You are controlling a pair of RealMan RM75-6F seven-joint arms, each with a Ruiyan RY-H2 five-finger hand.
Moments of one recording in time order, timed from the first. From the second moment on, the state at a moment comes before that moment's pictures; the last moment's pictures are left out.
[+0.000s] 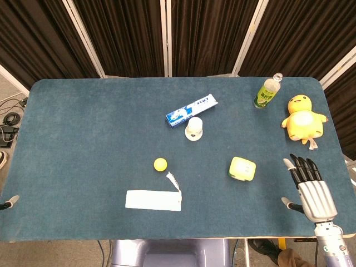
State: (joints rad) left arm -0.03 -0.98 -0.05 -1.66 1.45 1.50 -0.15; right arm 0.17 -1.16 -0.02 -1.60 -1.56 1.54 -0.08
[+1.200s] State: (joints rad) left arm -0.04 -0.99 -0.06 -1.66 1.40 1.45 -0.13; right arm 0.49 -1.39 0.11 -1.47 -1.20 0.96 -0.21
